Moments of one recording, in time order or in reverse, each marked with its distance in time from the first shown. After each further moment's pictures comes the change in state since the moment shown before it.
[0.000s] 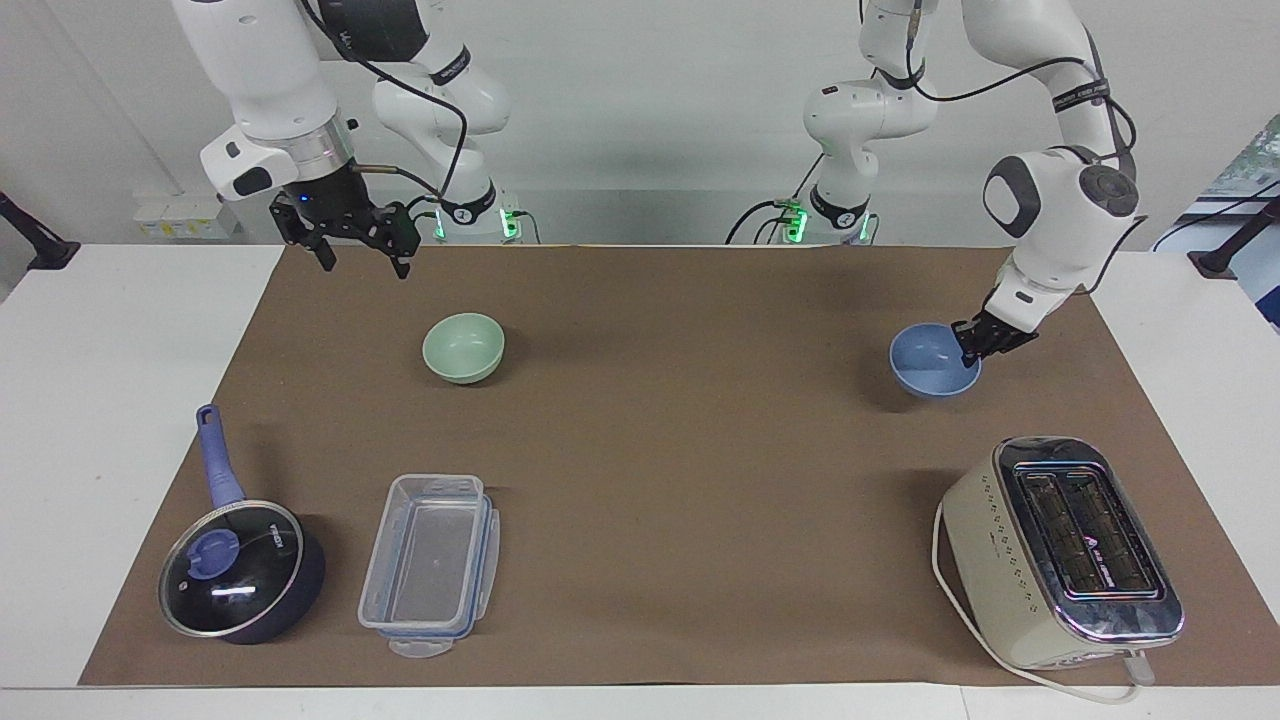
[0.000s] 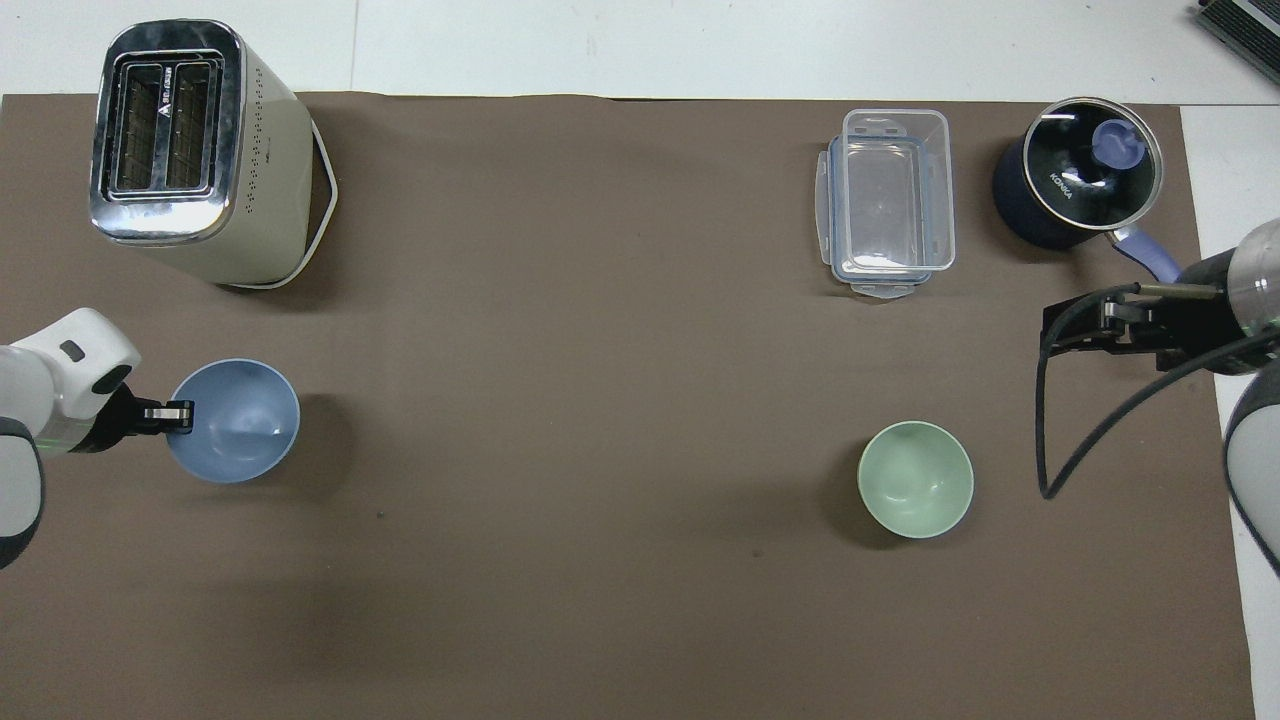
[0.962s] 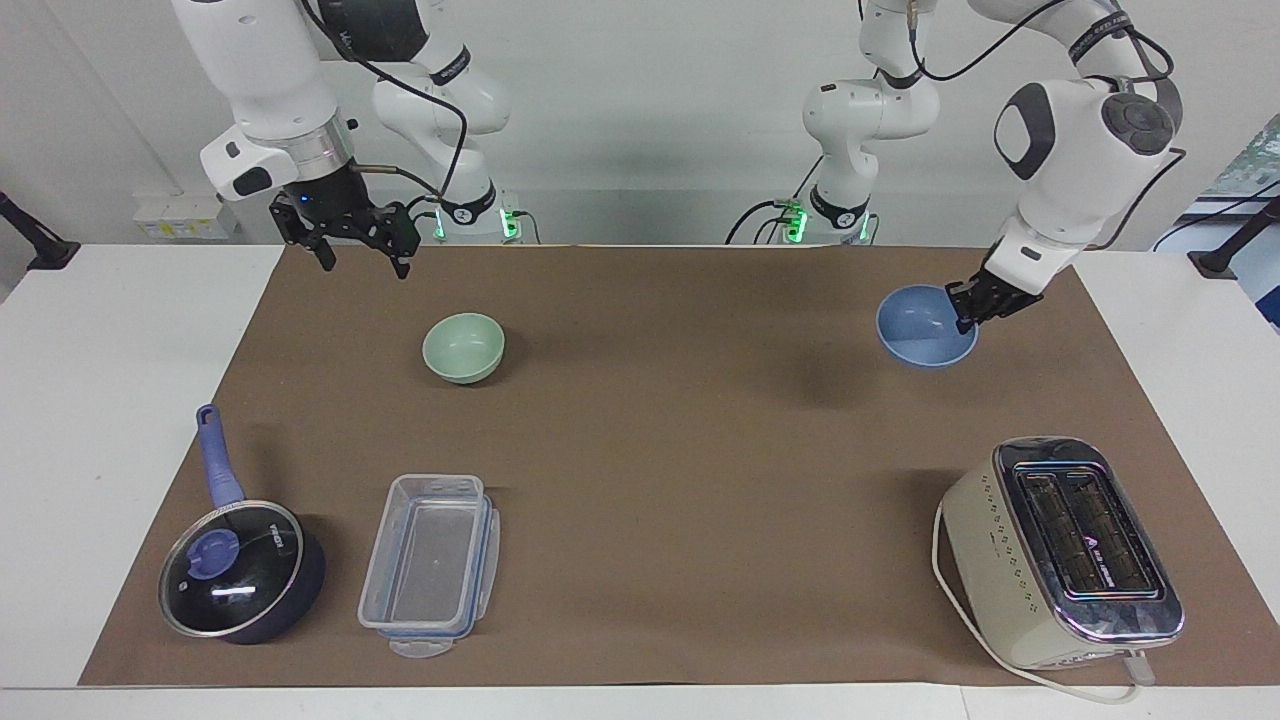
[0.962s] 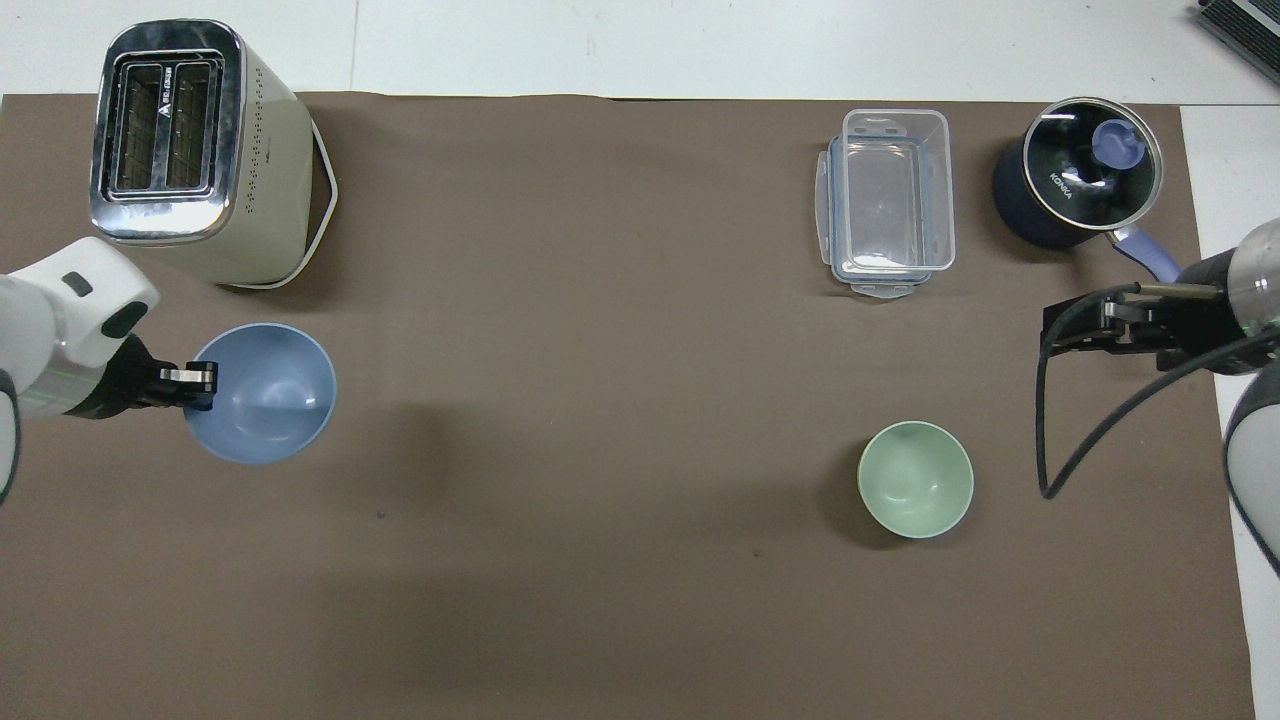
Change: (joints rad) left arm -0.151 -0.019 -0.036 0.233 -0.005 -0.295 -0.216; right arm 0.000 0.000 0.000 0.000 0.000 0.000 0.000
